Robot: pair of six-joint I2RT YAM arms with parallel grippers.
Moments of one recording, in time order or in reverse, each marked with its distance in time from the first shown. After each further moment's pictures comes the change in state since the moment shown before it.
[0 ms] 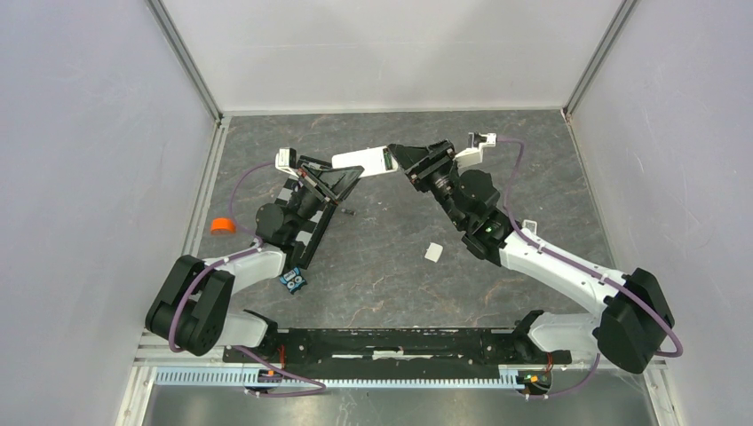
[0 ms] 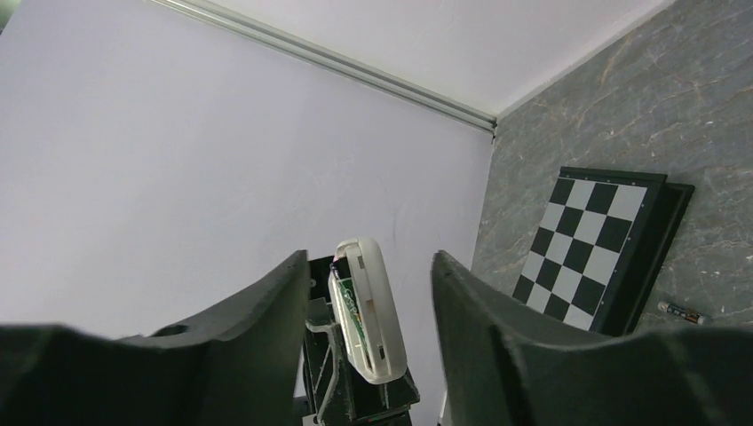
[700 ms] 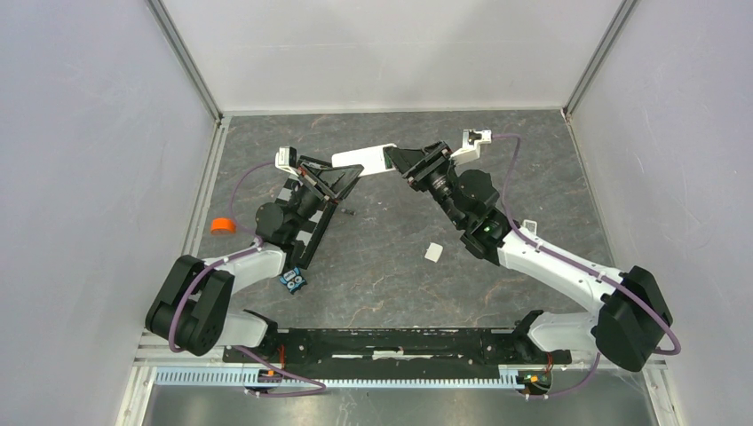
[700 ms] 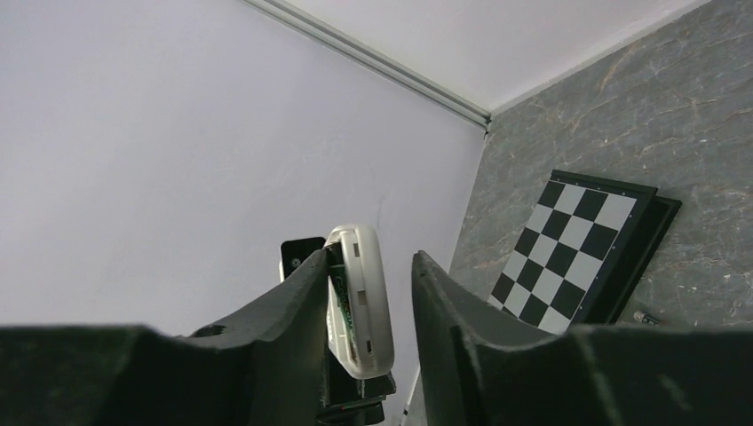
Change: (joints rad) left arm 0.000 0.000 0.009 0.000 0.001 -0.026; right arm -0.004 0.014 0.000 0.042 -0.062 -0.114
